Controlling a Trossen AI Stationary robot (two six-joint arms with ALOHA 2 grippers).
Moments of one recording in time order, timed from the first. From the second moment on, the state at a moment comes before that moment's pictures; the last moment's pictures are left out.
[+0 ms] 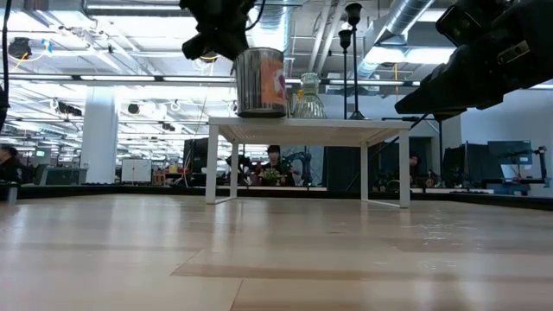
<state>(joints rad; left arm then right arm) 0.08 1.26 1.31 -0.67 -0.28 -0.44 0.50 1.26 0.34 0.49 0.55 0.21</state>
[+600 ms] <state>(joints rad) 0.25 1.26 1.31 -0.66 -0.21 -0.39 0.50 1.26 0.34 0.47 0.55 0.21</state>
